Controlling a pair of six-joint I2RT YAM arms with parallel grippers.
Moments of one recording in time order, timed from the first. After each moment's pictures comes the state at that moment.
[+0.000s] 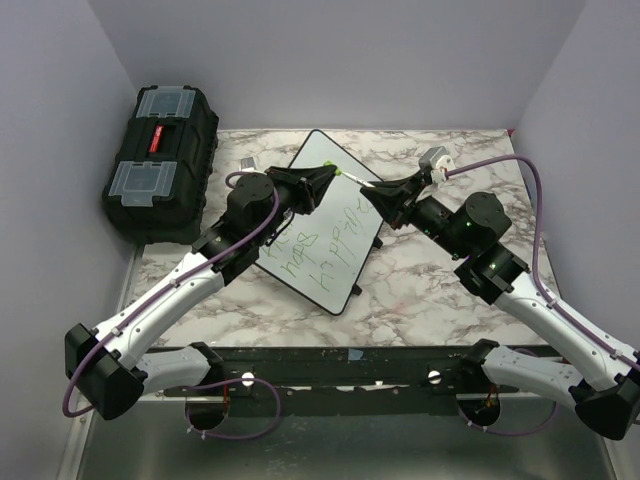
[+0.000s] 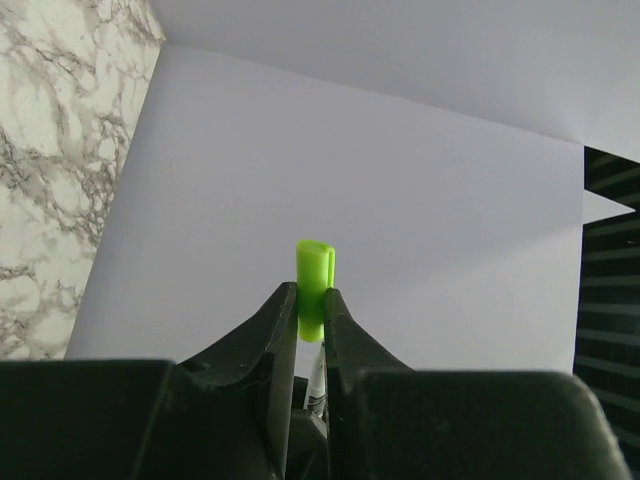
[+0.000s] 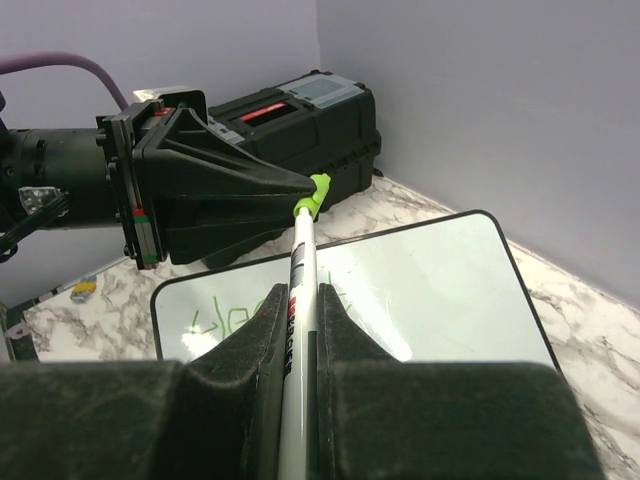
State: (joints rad) left arm -0.70 1.15 1.07 -0.01 -0.15 -1.80; right arm 0.71 0.99 0.96 0.20 -0.15 0.05
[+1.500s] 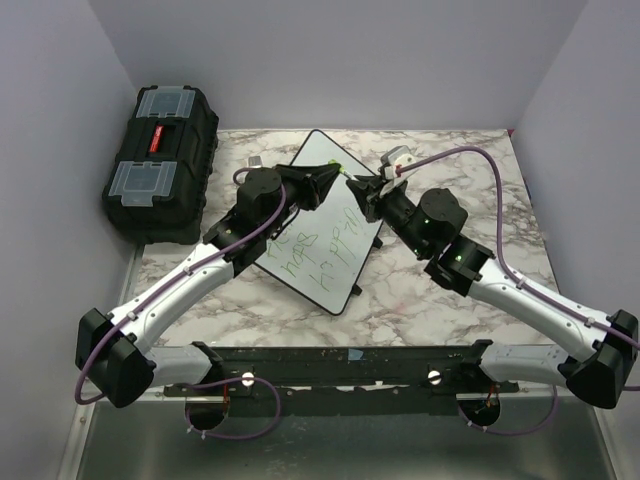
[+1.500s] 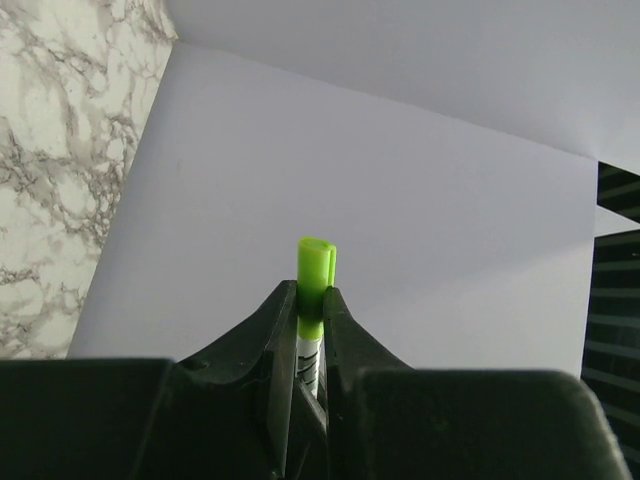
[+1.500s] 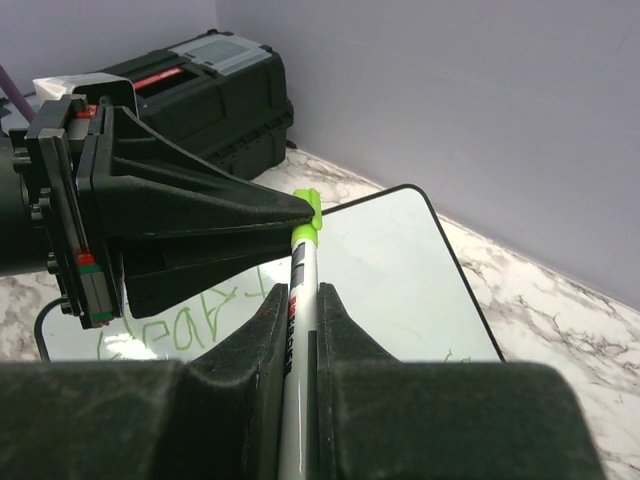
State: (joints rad) left arm -0.68 1.23 1.07 0.04 -0.09 -1.83; right arm 0.86 1.16 1.03 0.21 0.20 -0.09
